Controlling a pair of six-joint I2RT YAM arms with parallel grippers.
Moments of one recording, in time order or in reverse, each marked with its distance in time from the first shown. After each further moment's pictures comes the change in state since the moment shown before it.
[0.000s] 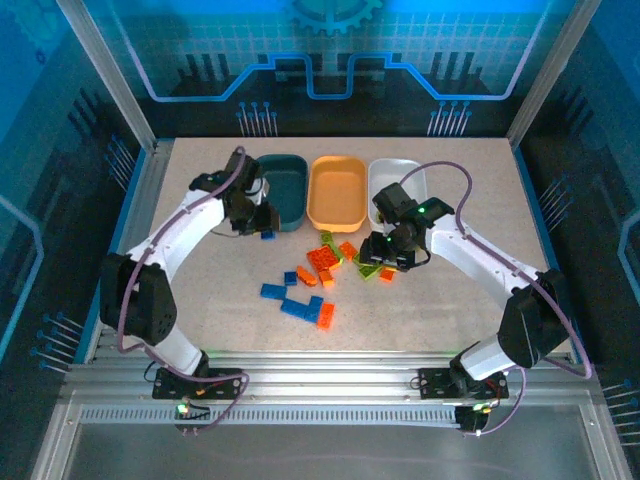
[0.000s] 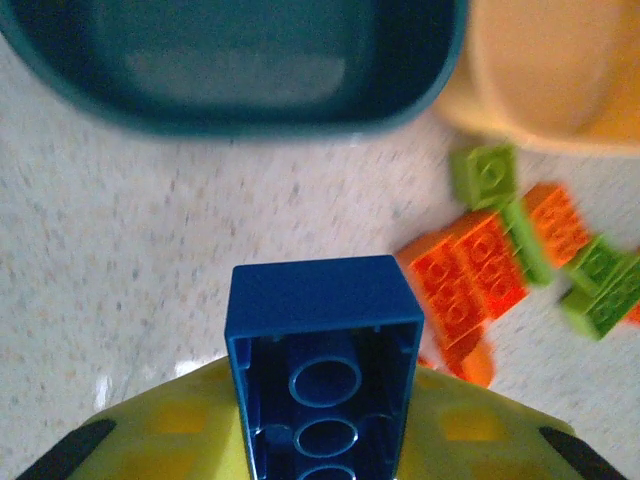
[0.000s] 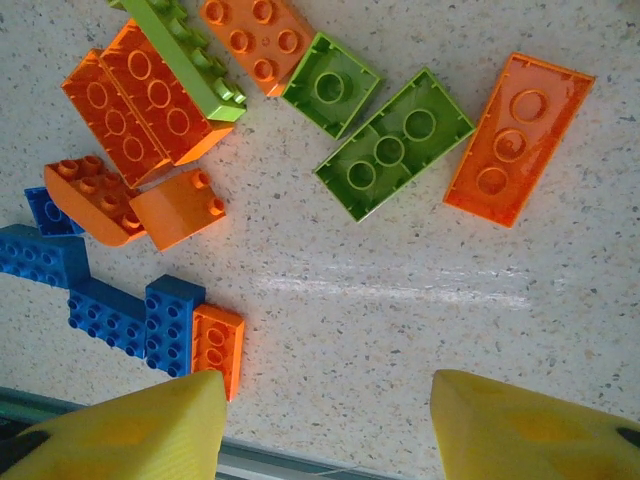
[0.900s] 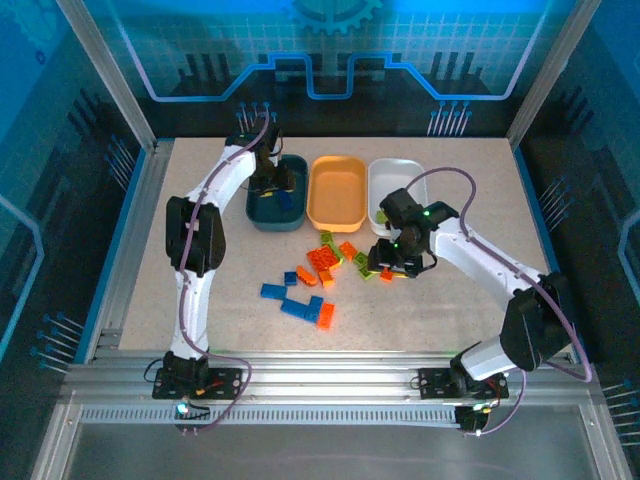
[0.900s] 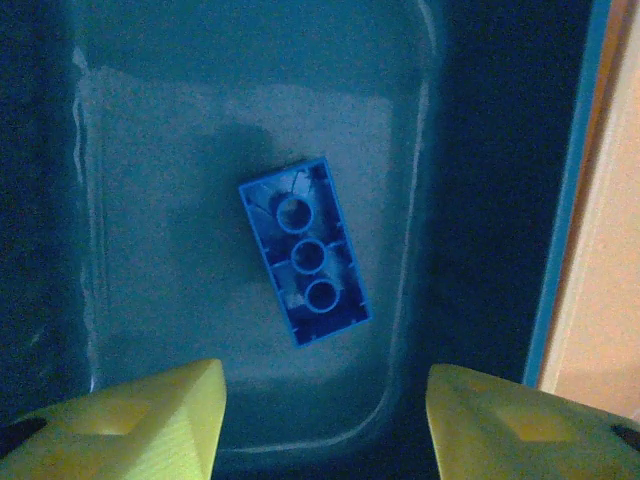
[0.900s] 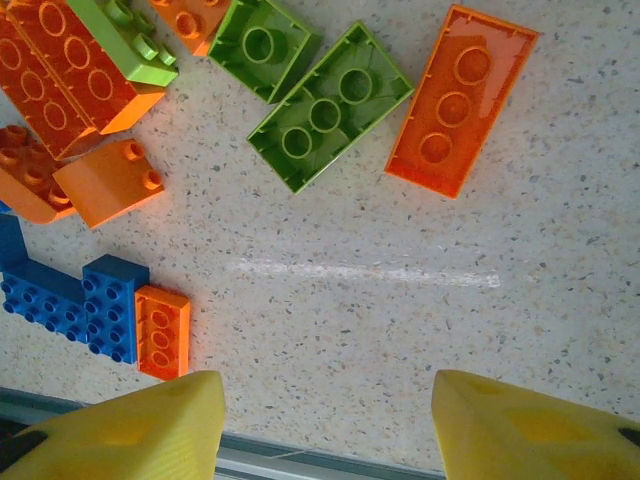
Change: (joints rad) left arm 0.045 0.644 0.689 -0.106 -0.082 -0.001; right arm -0.040 -0.025 -0.058 -0.034 -0.001 -0.058
